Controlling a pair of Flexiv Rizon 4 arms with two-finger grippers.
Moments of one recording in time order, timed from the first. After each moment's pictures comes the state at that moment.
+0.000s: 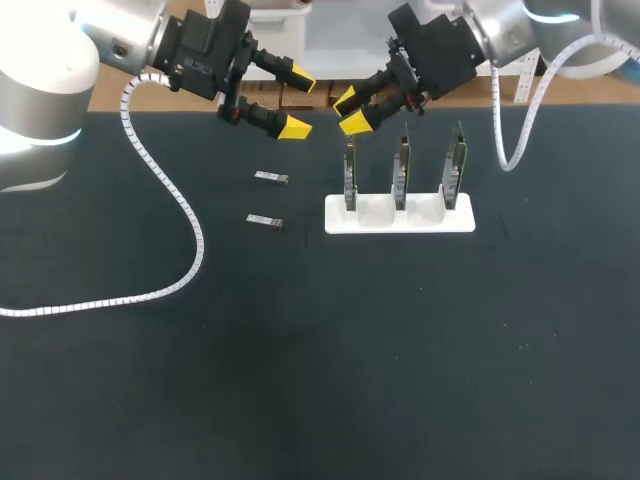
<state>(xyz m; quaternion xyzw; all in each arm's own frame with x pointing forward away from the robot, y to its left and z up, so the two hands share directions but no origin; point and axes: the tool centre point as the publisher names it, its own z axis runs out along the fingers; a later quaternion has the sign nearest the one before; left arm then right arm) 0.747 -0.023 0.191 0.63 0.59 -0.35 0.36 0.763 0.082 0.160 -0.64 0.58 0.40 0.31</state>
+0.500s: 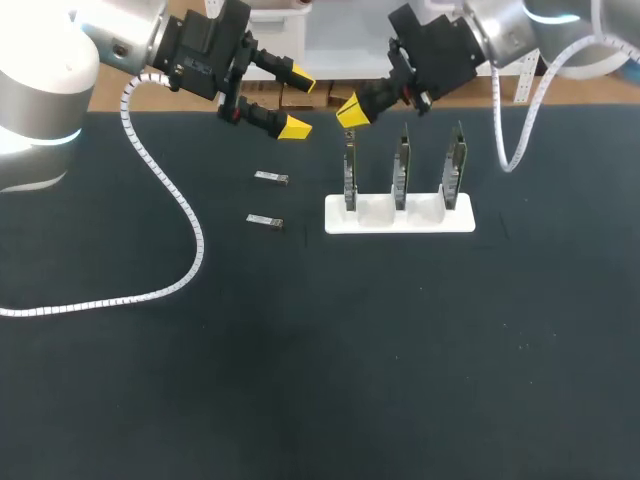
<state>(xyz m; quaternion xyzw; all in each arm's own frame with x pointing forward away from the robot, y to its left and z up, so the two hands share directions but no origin) 0.747 -0.023 0.191 0.63 0.59 -0.35 0.36 0.761 0.082 0.158 -0.63 0.59 0.40 0.31</state>
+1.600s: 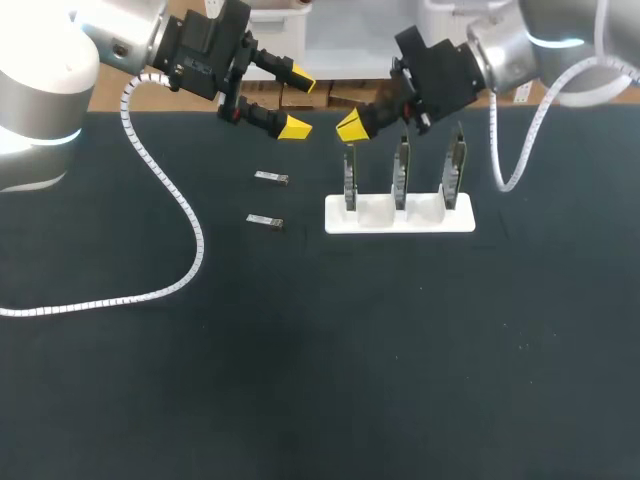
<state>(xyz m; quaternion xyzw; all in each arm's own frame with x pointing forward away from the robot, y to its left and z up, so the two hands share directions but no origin) 0.747 -0.023 0.191 0.63 0.59 -0.35 0.36 0.758 0.083 0.141 -0.63 0.57 0.41 0.34</state>
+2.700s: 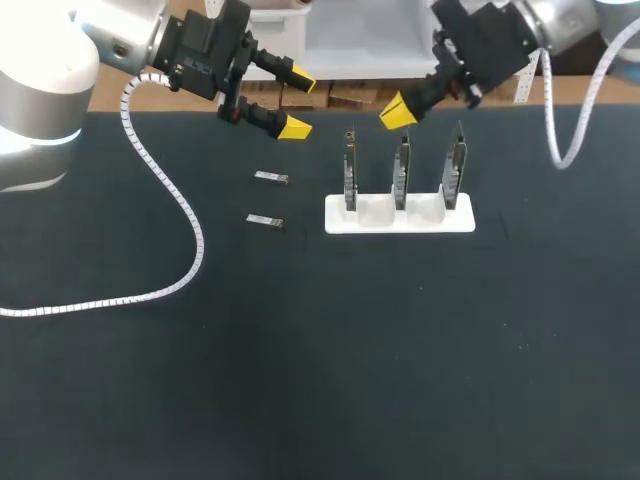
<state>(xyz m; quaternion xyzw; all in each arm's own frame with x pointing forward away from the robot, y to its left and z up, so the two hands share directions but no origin) 0.747 -0.023 0.191 0.63 0.59 -0.35 0.36 0.720 0.022 0.186 -0.63 0.62 0.39 0.26</state>
